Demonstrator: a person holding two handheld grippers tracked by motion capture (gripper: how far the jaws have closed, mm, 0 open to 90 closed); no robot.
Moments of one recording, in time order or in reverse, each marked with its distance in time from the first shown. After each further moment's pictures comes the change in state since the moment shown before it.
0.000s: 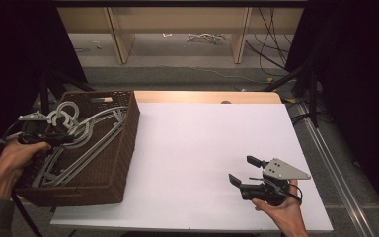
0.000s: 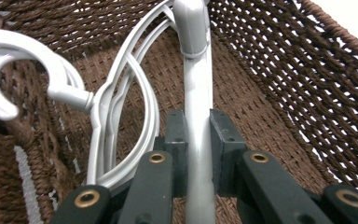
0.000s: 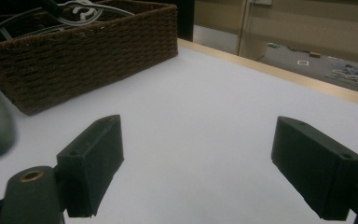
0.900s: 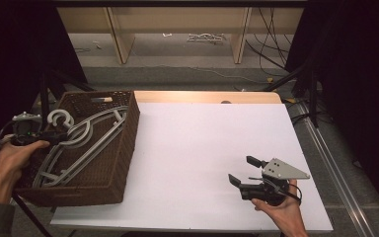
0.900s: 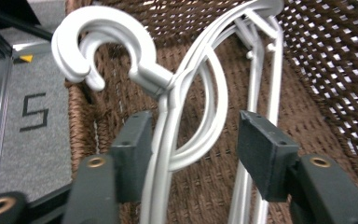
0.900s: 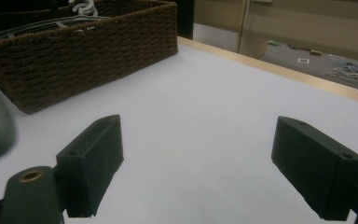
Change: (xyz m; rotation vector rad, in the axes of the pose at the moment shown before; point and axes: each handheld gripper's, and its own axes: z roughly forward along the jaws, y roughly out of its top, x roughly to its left) left arm 0.004 -0.007 -0.010 -0.033 0.196 -0.130; right arm 0.000 -0.001 0.000 0.016 0.000 0.002
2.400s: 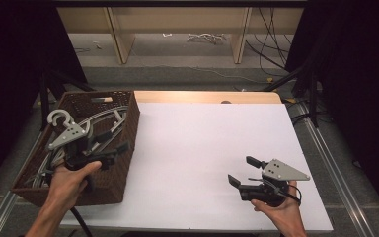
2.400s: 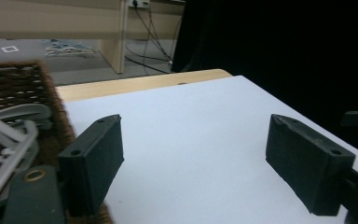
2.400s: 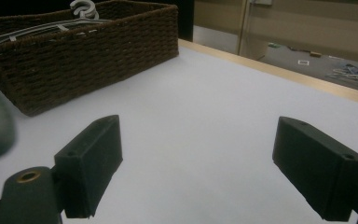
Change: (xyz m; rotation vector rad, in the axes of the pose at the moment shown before) left arm -0.195 0.000 -0.032 -0.420 -0.409 0.011; right arm 0.003 0.000 -0.001 0.007 0.011 0.021
